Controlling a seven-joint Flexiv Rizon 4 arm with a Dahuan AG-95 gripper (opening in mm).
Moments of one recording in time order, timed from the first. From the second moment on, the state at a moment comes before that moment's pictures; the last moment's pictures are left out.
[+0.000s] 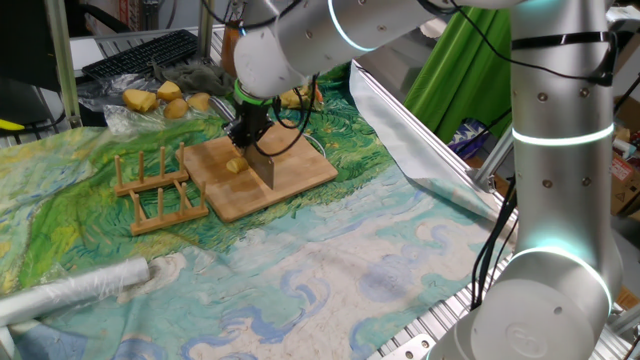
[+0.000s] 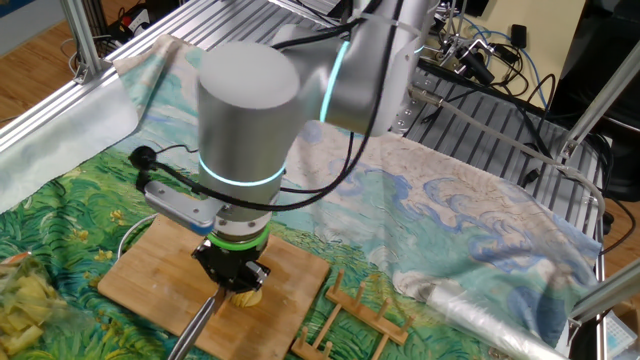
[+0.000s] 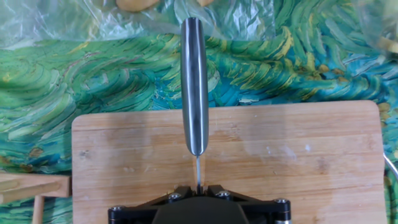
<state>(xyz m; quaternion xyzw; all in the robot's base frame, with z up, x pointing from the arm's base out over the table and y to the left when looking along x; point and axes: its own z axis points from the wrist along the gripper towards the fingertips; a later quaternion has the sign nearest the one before) 0.676 0.009 0.038 -0.04 1.00 -0.02 0.06</state>
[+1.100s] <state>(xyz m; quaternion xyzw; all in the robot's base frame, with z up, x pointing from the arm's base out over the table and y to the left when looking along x) 0.684 0.012 0.057 -0.04 1.00 -0.01 0.04</state>
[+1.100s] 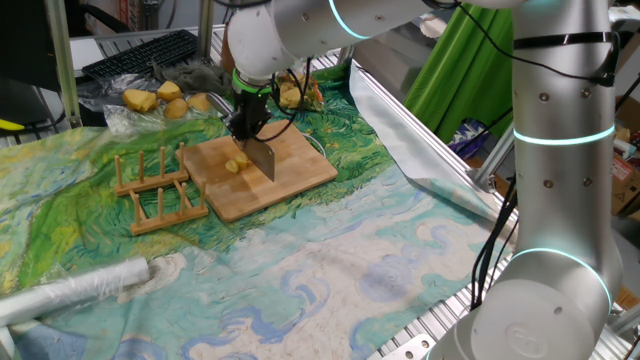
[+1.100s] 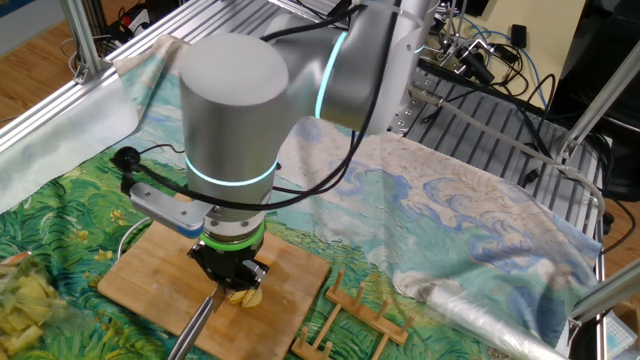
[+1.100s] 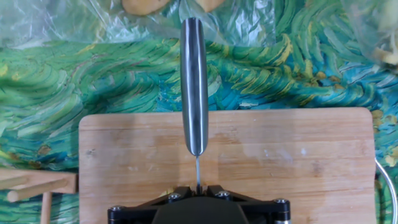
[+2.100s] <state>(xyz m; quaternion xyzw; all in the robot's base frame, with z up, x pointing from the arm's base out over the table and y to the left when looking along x) 0.686 0.009 0.033 -0.04 1.00 -0.02 0.05</state>
